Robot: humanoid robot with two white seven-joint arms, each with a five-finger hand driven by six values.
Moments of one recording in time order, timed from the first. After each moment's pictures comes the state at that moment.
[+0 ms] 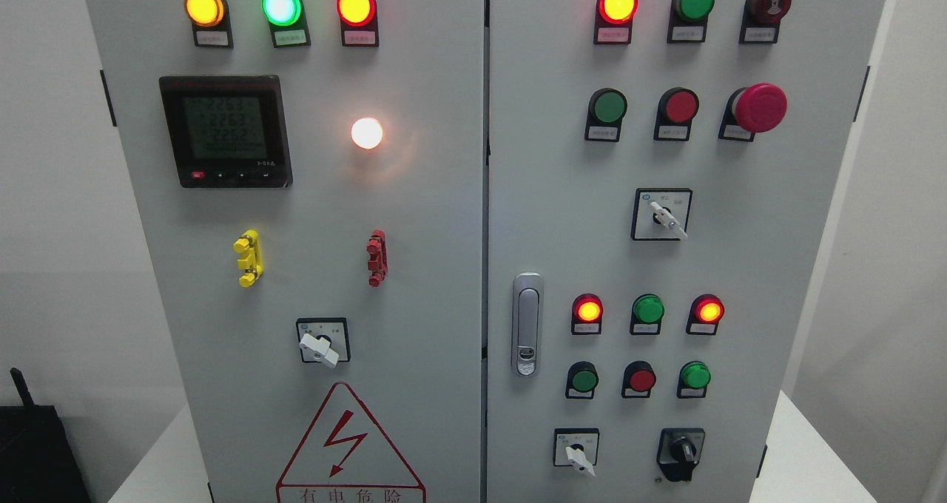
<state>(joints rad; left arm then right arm) 0.03 -0.08 -0.01 -0.09 0.03 -0.03 -0.03 0.16 -0.02 0.06 -1.67 -0.05 -0.19 -0.21</state>
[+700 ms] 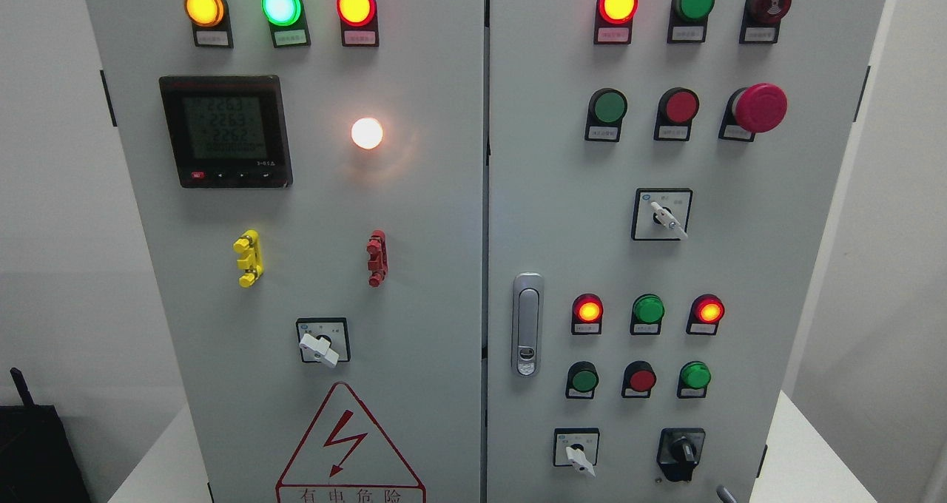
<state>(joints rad) 0.03 -0.08 -0.01 -0.09 0.03 -0.03 -0.03 0.07 -0.01 0.05 -1.73 -0.05 -0.14 -0.20</state>
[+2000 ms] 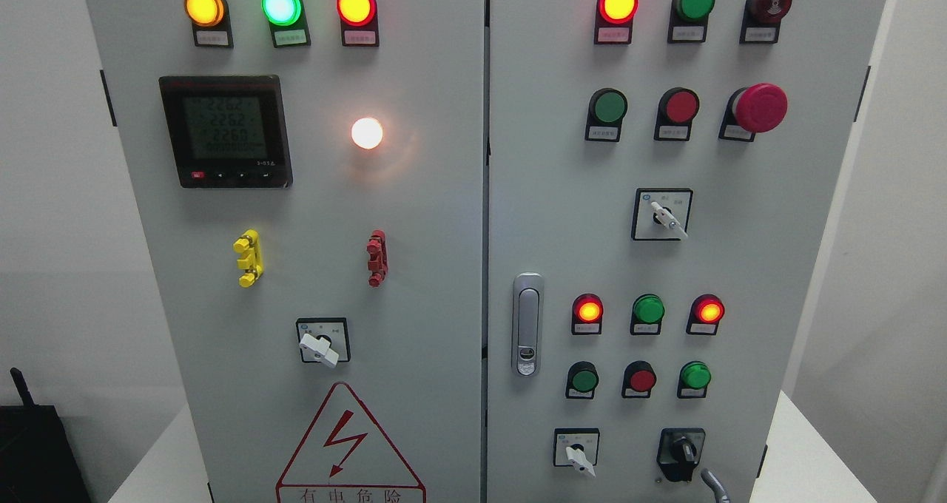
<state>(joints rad) 0.03 -0.08 -0.01 -0.09 0.03 -0.03 -0.03 0.05 -0.01 0.08 -1.74 -0.05 -0.13 -0.19</state>
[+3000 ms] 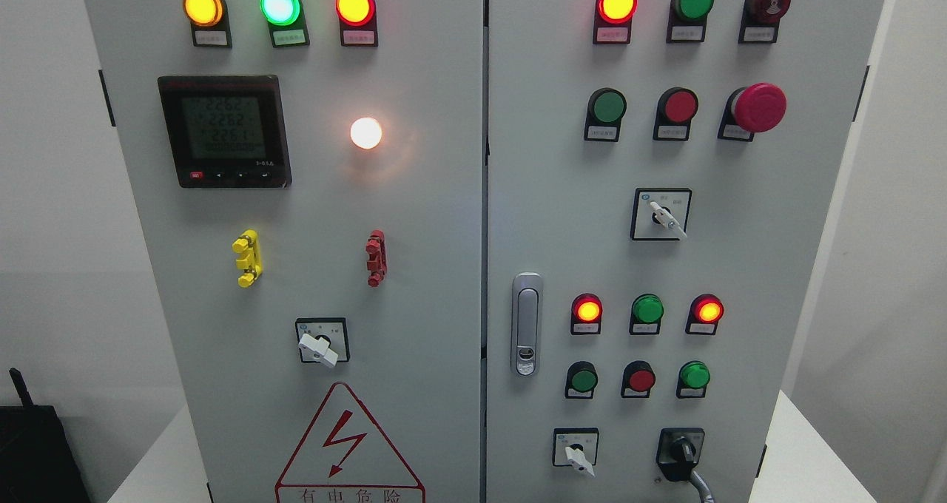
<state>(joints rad) 0.03 -0.08 -0.01 -0.09 0.03 -0.03 -0.03 0.05 -0.01 0.10 -1.74 -0.04 -0.12 -0.18</state>
